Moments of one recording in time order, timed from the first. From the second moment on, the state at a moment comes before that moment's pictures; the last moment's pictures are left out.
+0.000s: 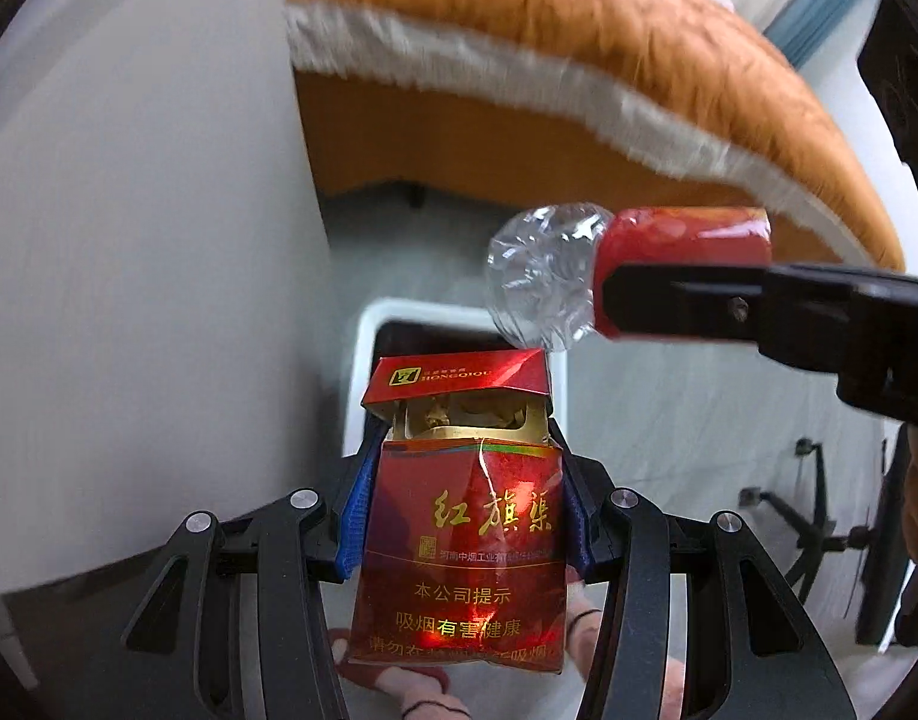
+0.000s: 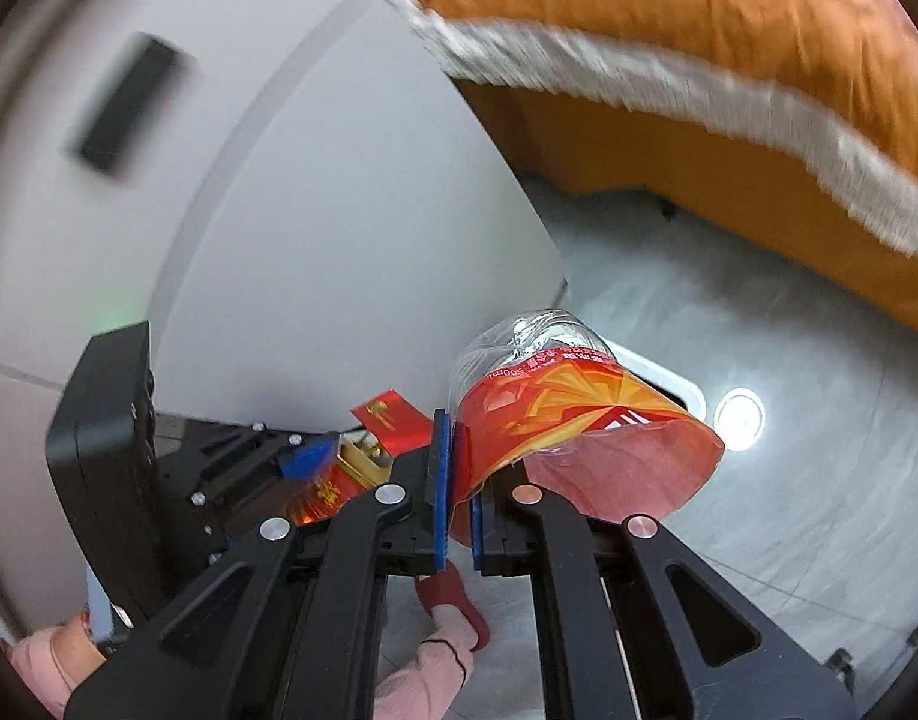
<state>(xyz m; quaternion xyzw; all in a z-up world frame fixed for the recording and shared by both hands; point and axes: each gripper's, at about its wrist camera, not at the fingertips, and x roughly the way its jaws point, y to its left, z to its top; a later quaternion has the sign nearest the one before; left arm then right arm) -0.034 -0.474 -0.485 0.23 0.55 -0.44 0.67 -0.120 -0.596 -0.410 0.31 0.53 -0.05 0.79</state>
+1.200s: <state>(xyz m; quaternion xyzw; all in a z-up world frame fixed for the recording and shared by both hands) -0.043 -0.472 -0.462 0.19 0.56 -0.42 0.69 -0.140 -0.597 -0.420 0.29 0.55 -0.14 0.77</state>
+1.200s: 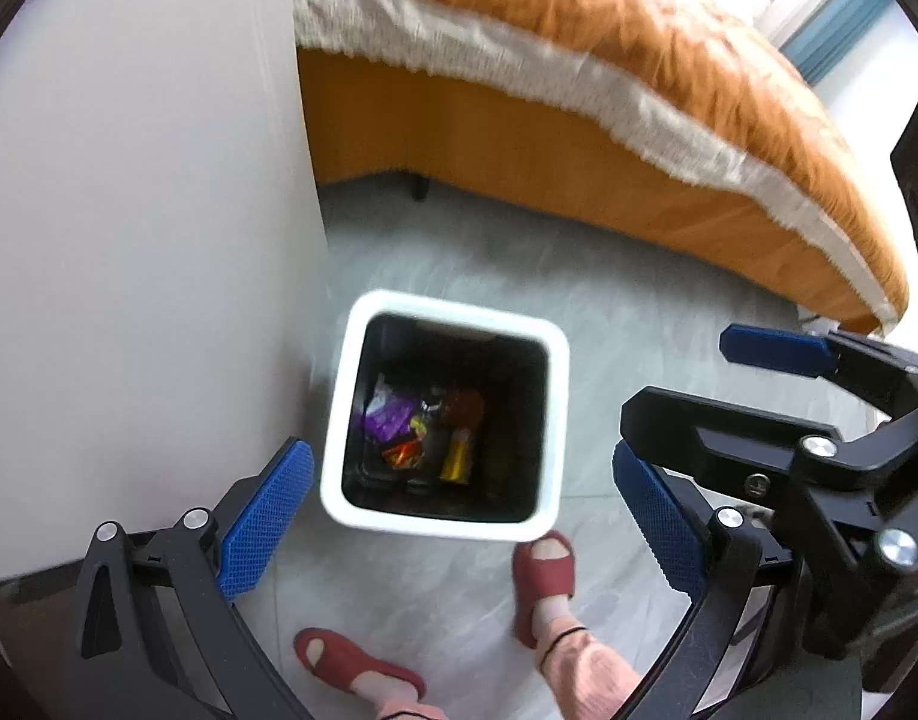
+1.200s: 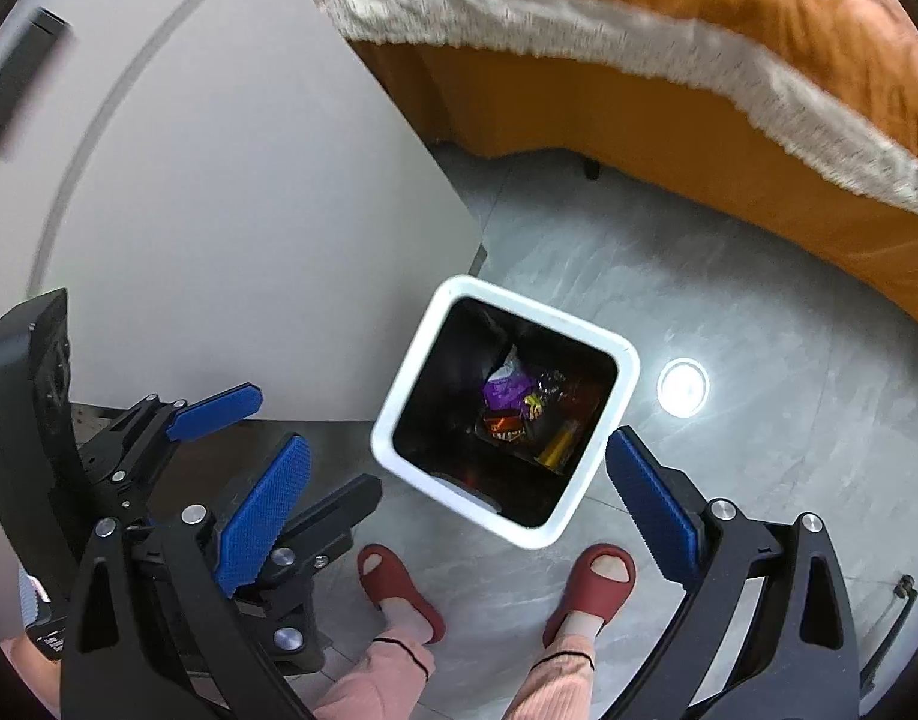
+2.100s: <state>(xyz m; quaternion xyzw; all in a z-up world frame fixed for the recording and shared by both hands) -0.055 -0.344 -0.124 0.09 0.37 -0.38 0.85 -0.113 -0.481 -0.107 0.18 0.37 -0.05 0.91</state>
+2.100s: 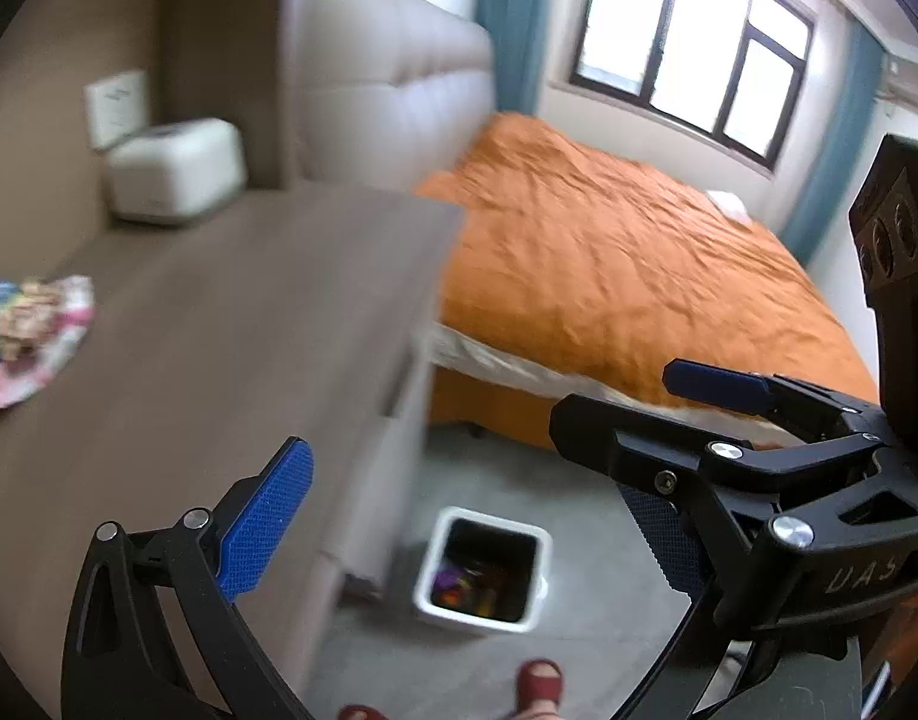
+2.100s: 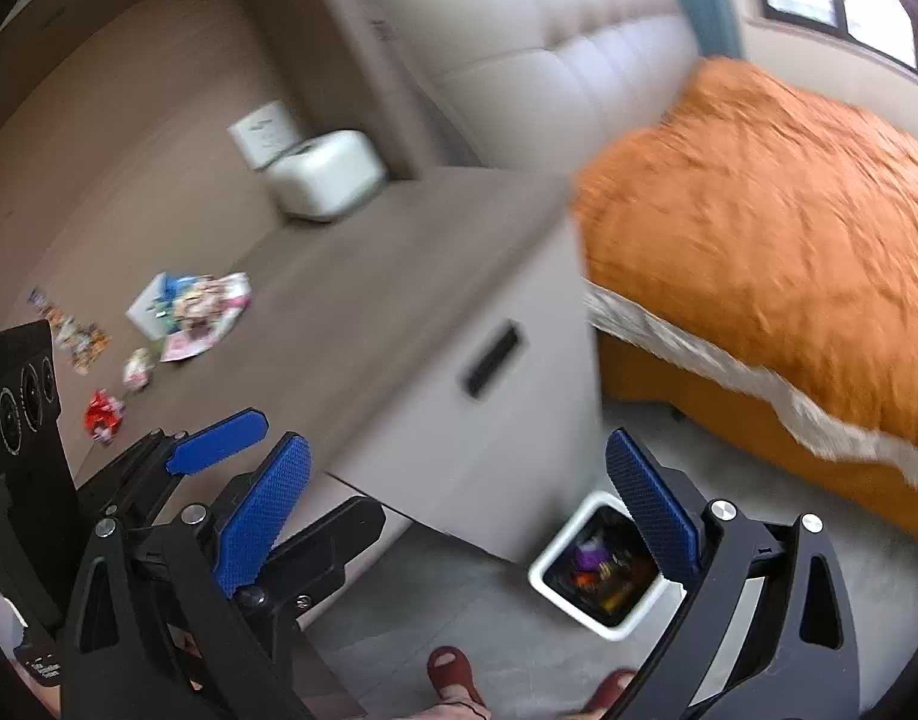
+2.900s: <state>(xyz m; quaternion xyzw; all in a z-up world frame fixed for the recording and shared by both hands) 0.080 -0.016 -0.109 0.08 0.32 0.01 0.94 0.109 -0.174 -0.095 0.04 0.38 0.22 0.90</state>
